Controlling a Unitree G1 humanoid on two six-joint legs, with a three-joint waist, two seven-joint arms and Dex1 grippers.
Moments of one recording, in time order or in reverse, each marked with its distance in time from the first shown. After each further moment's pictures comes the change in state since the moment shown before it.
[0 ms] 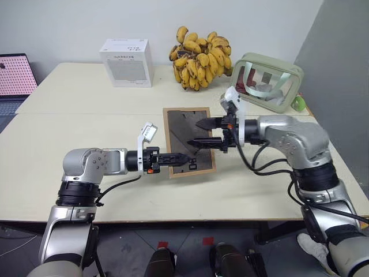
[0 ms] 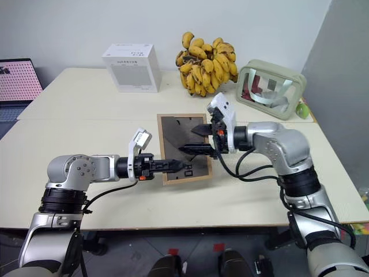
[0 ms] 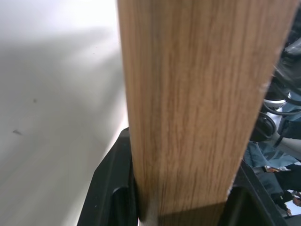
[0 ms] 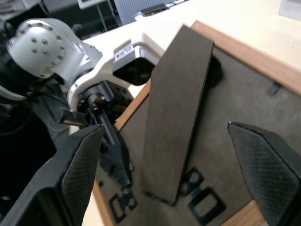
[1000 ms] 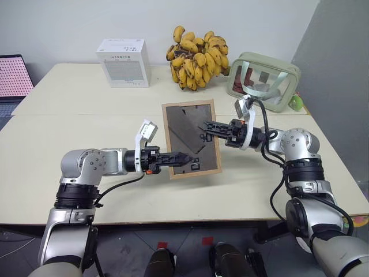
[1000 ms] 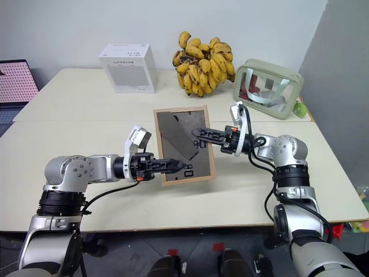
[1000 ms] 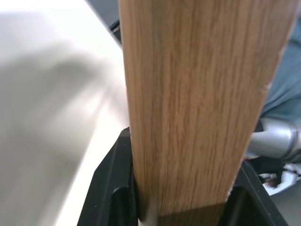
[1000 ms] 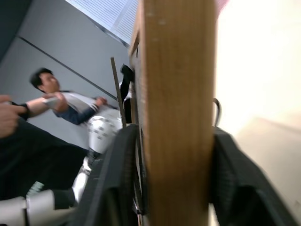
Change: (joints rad) left arm 0.018 0.008 0.000 -0.073 -0.041 -0.002 -0.065; right arm -0.007 0.130 -0.331 0.404 0.263 0.336 0.055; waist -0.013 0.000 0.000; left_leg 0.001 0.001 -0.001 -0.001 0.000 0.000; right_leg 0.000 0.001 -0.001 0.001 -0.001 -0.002
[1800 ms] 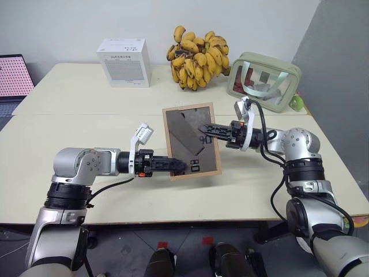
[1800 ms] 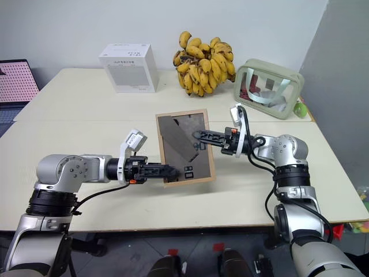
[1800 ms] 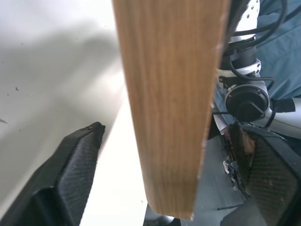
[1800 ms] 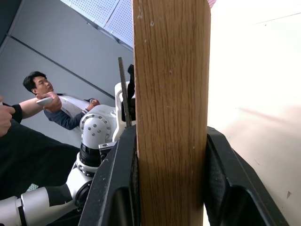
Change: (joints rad) left arm 0.001 0.039 -0.032 0.014 0.068 -0.019 -0.053; right arm -0.006 0.012 -0.020 0.002 -0.010 0.021 -0.017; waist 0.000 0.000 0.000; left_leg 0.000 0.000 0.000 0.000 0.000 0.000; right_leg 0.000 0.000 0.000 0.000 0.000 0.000
